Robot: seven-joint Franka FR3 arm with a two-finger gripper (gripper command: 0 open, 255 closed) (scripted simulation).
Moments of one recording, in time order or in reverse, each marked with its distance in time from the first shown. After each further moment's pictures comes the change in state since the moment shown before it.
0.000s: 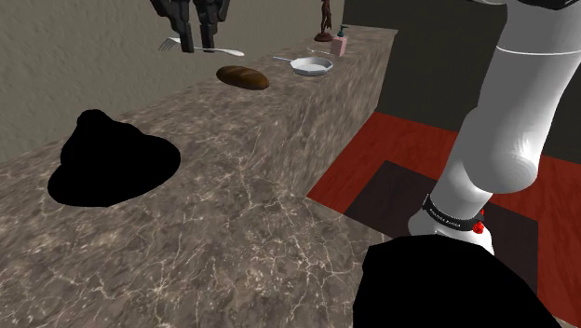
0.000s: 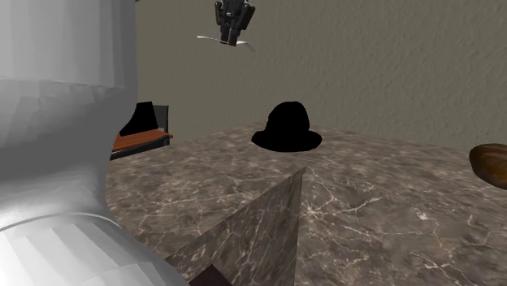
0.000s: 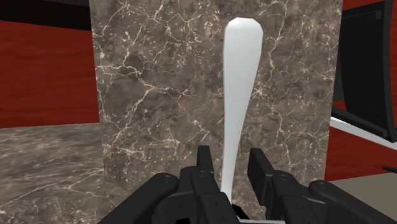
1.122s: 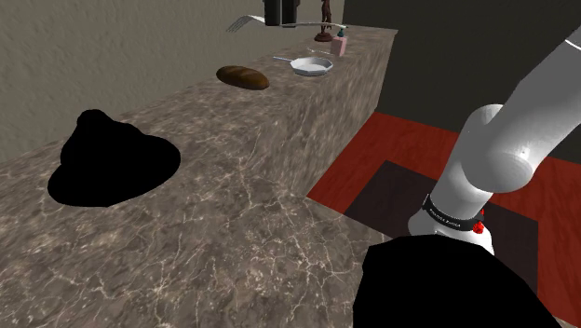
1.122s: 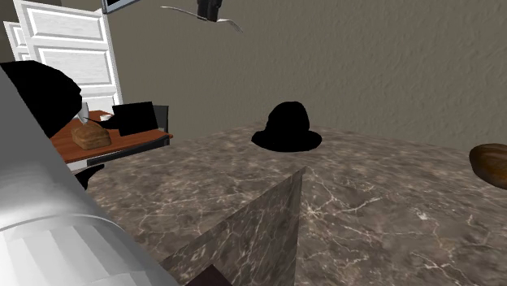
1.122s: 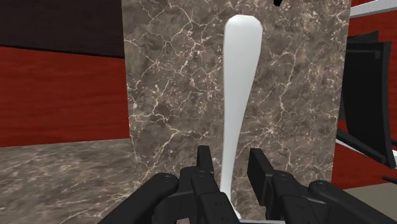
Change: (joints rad) arm -0.070 -0.426 -0.084 -0.349 0.165 -0.074 -0.110
